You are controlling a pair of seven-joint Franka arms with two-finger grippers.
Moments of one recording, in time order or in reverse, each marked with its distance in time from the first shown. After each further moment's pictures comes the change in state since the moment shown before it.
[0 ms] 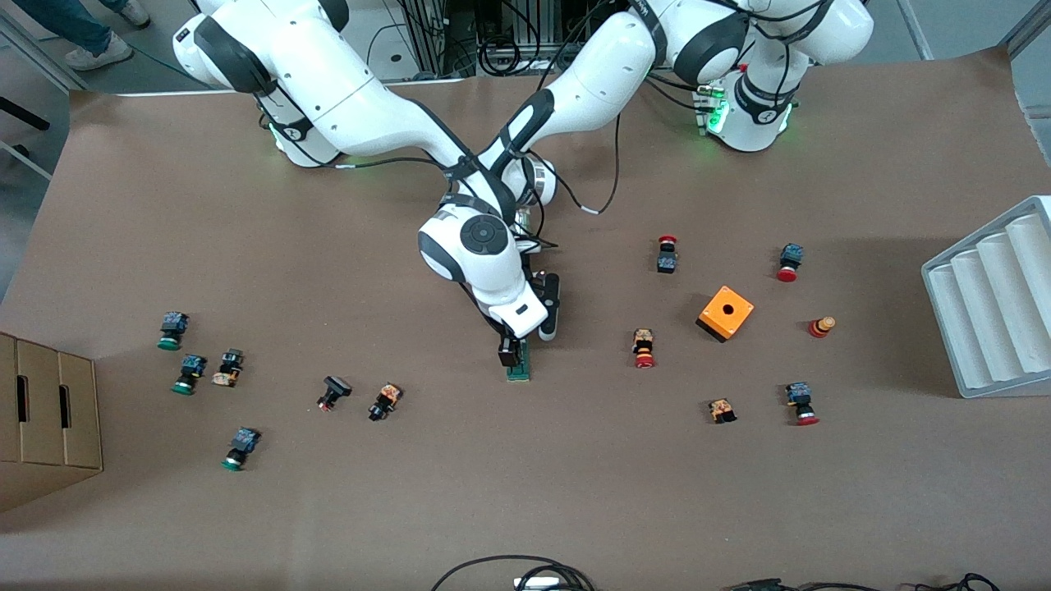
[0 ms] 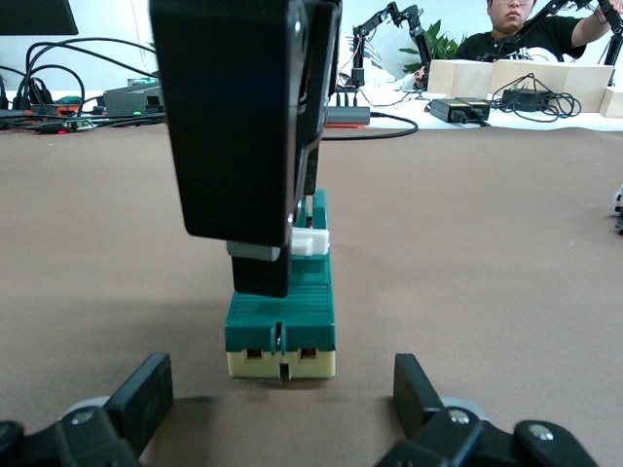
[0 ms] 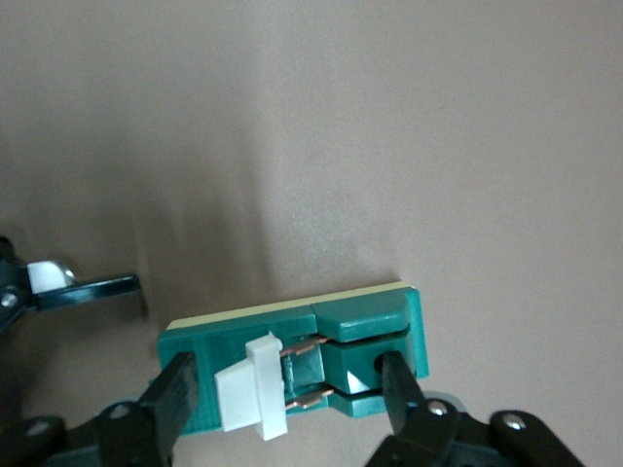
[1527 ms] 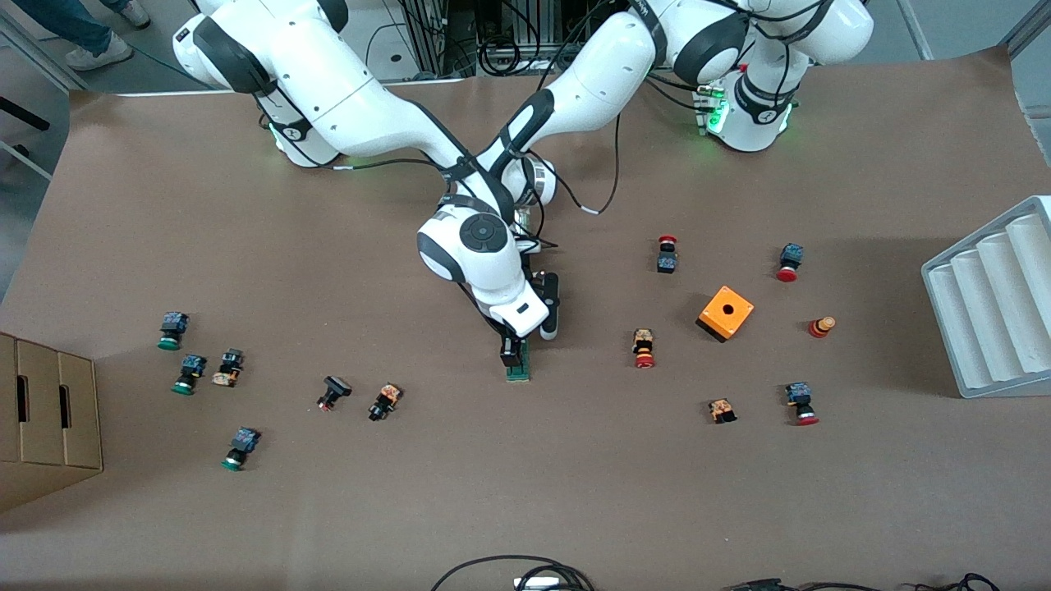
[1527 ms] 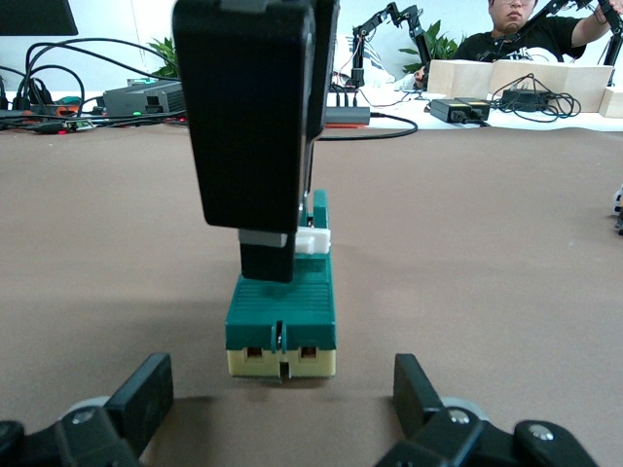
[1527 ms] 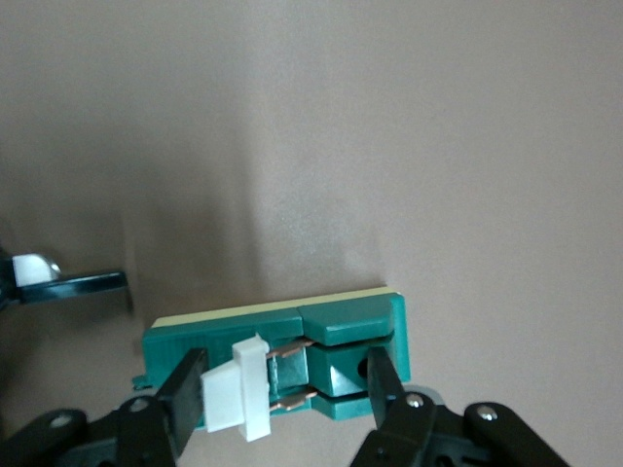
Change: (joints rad) left arm 0.000 0.000 0.000 0.000 0.001 0.000 0.000; right arm -0.006 0.000 0.002 0.000 -0.034 0.016 -0.017
